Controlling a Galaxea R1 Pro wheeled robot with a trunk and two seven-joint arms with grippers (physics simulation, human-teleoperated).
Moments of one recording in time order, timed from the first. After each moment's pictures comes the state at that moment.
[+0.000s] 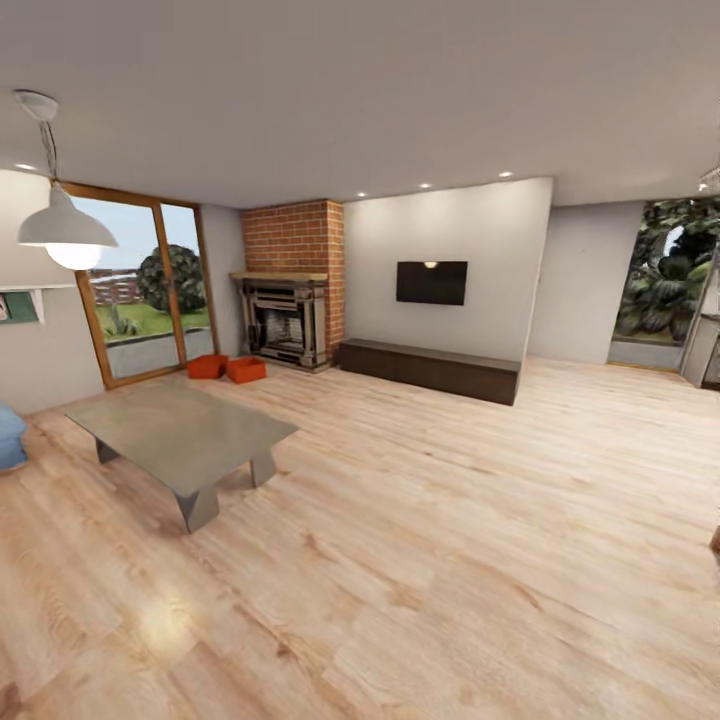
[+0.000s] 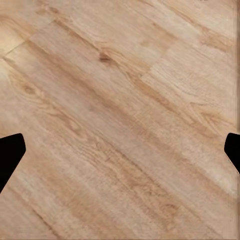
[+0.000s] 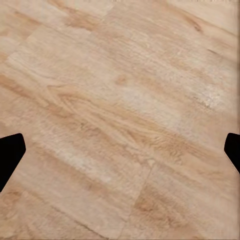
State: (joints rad) left arm -0.31 -0.04 -0.06 0.08 0.21 -0.53 -0.03; right arm 0.02 -0.06 0.07 -0.52 -0.08 -0.26 -0.09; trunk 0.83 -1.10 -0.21
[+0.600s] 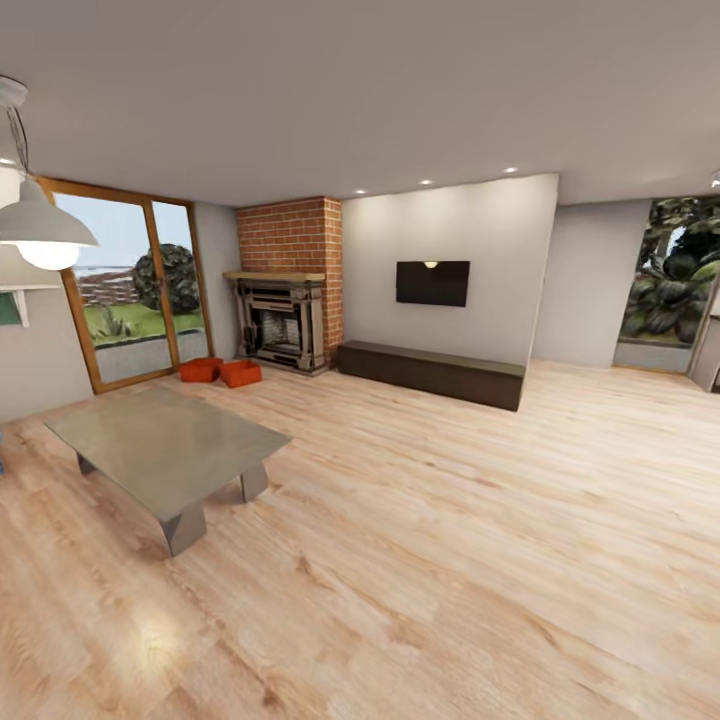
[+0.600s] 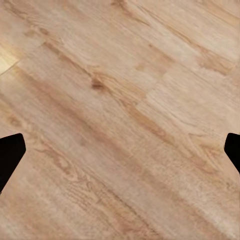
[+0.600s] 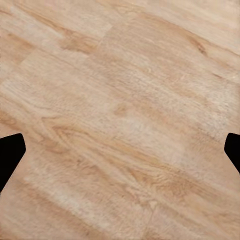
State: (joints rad) left arm -0.31 -0.03 -0.06 0.07 0.21 -0.53 -0.03; right arm 0.02 -0.06 0.07 -0.52 -0.08 -0.26 -0.09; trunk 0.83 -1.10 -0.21
